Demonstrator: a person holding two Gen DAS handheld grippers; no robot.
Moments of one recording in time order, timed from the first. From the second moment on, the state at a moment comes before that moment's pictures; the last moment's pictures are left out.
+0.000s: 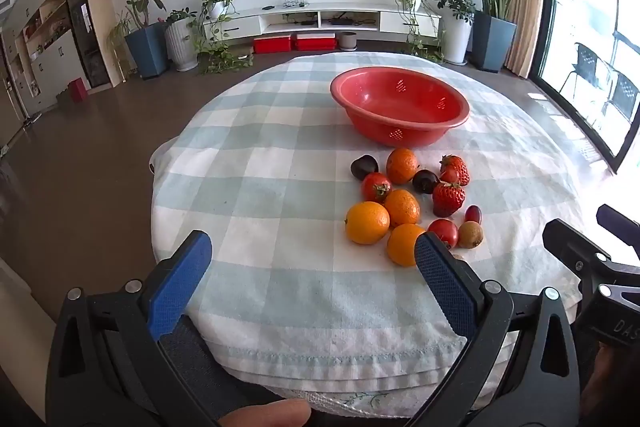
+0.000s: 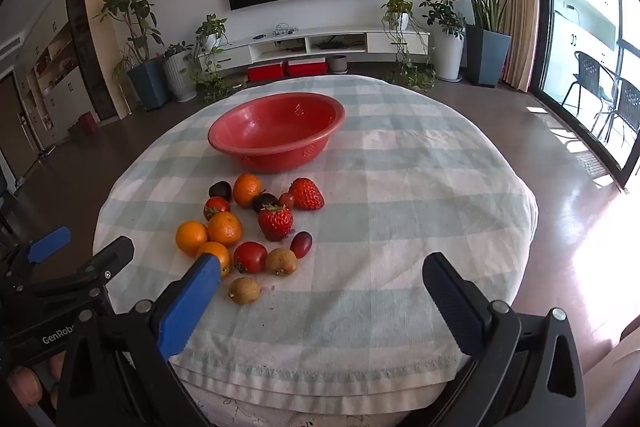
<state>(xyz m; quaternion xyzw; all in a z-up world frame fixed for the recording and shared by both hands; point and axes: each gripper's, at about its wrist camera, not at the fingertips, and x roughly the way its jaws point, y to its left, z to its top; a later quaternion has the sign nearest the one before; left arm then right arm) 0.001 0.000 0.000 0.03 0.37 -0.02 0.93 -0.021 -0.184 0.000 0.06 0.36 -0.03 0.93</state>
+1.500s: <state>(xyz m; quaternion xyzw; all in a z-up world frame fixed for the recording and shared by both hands) 0.000 0.000 -0.014 0.03 0.38 -0.01 0.93 -0.020 -0.182 -0.009 0.06 0.37 -0.03 0.93</state>
